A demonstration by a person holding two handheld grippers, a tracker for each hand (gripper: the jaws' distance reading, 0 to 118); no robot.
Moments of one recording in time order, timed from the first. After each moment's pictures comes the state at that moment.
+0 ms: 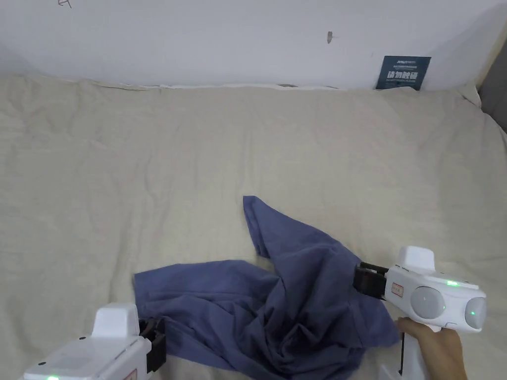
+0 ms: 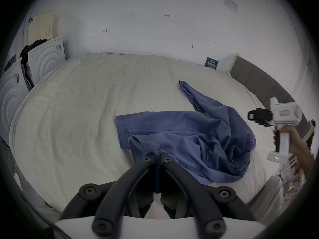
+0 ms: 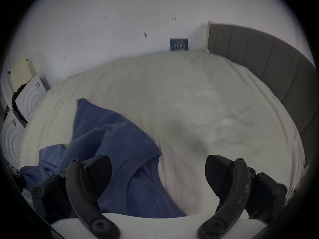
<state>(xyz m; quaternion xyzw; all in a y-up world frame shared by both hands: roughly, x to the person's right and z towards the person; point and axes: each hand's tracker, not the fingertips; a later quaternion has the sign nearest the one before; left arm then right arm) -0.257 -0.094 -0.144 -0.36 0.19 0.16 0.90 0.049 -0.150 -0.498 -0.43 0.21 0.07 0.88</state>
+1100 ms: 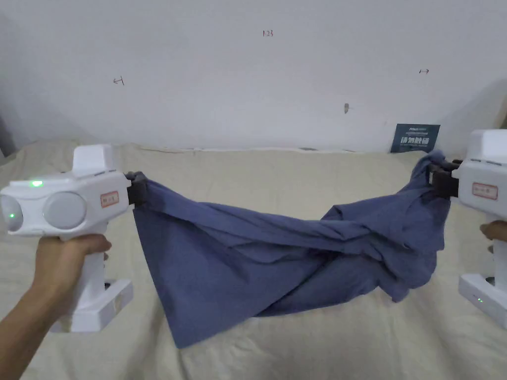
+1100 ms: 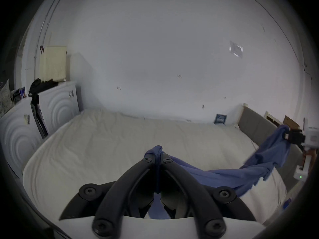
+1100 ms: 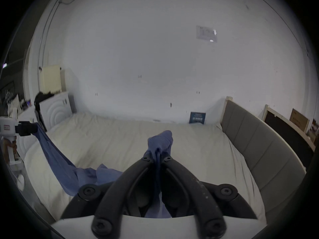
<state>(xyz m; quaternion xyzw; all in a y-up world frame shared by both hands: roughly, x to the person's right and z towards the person) -0.408 0.134 -0.207 -0.17 0.26 0.10 0.95 0.035 0.159 -0.473 -0.18 0.32 0.08 0.93</state>
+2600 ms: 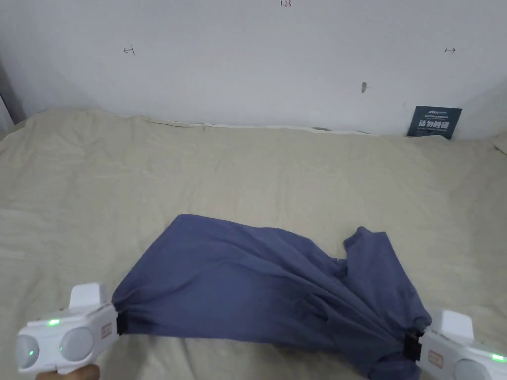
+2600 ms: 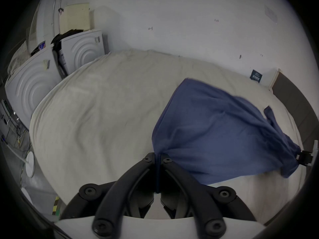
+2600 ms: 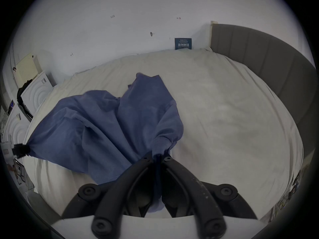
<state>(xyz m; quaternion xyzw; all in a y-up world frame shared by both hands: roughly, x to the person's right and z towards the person) -0.381 -0.117 -0.106 -0.36 0.35 0.17 0.85 0.068 -0.117 -0.385 -0.42 0.21 0.05 0.88</state>
